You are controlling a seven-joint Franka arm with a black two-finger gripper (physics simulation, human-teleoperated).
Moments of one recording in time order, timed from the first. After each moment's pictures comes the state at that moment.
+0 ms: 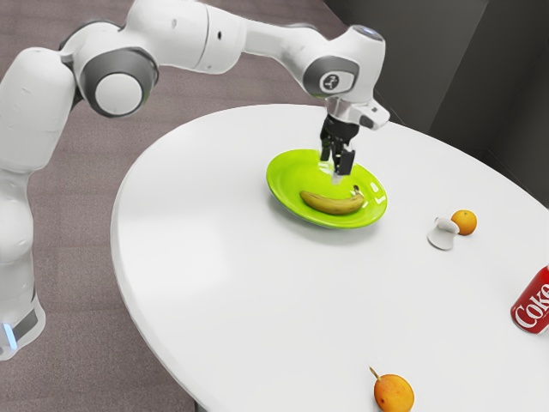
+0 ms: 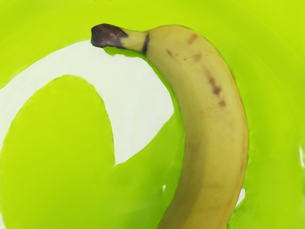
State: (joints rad) arm 0.22 0.38 -0.13 -1.39 0.03 1.81 0.16
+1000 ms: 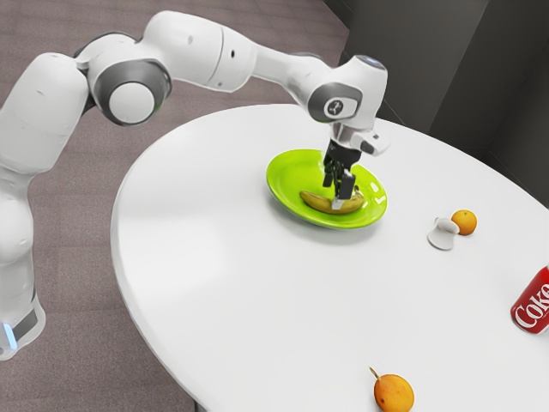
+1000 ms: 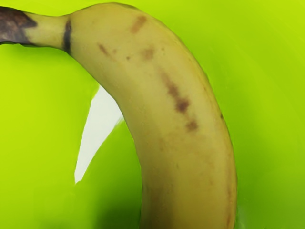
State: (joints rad) arm 0.23 0.46 -0.15 -1.39 0.00 1.86 0.22
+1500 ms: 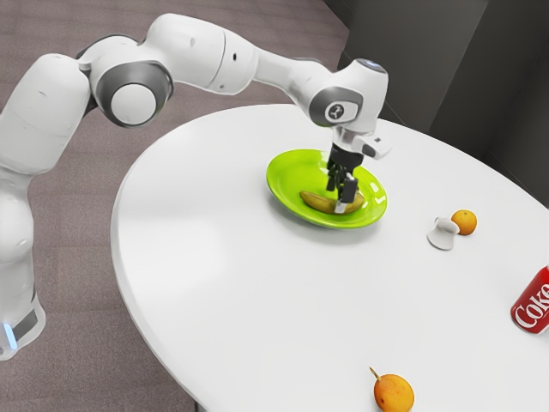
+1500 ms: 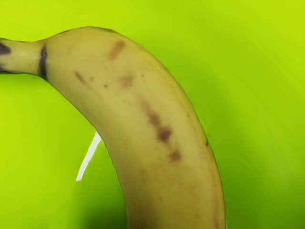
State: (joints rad) arm 0.23 0.47 -0.17 -1.39 -0.01 1.89 0.23
